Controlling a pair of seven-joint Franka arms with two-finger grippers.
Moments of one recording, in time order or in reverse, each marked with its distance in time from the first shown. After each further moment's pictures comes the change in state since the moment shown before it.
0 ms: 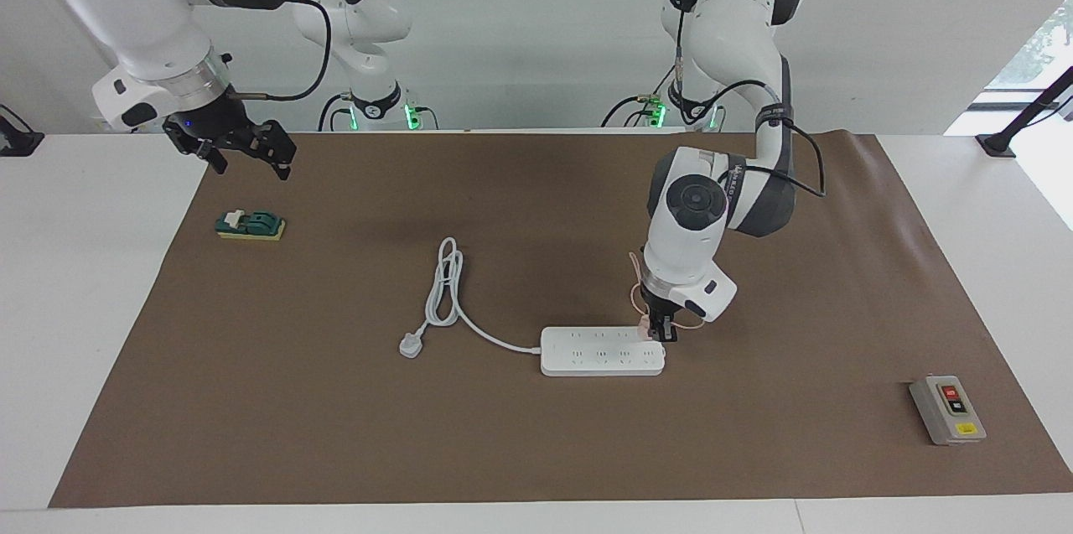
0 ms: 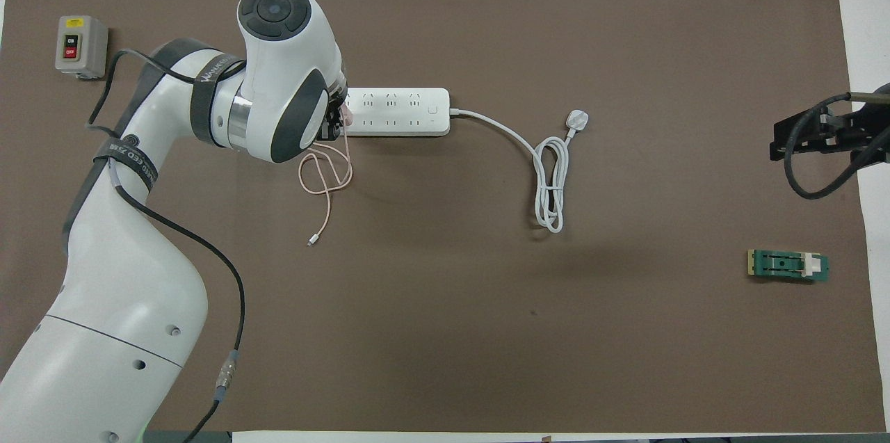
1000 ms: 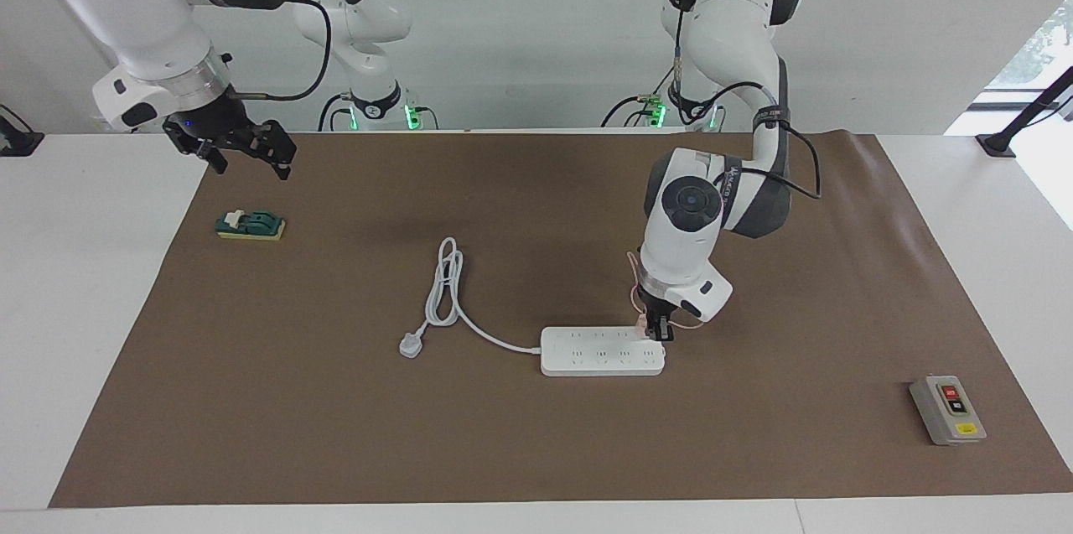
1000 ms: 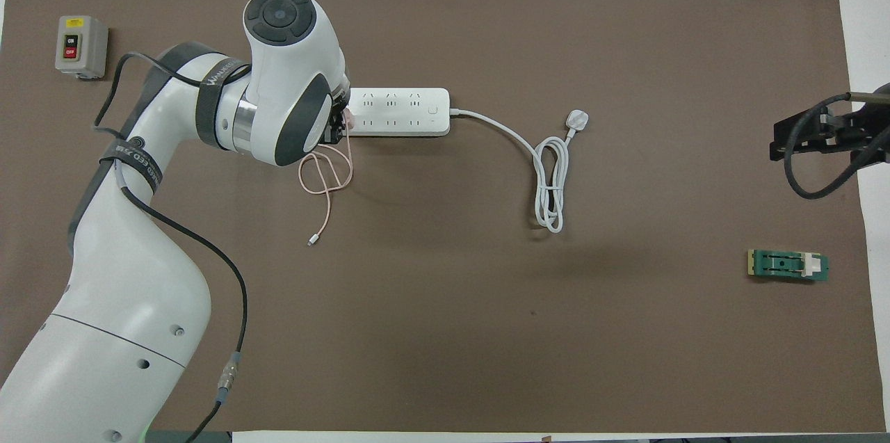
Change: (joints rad) left arm -0.003 0.000 -0.005 -0.020 0.003 0.016 0.000; right arm 0.000 0.000 0.000 0.000 0.000 0.000 0.000
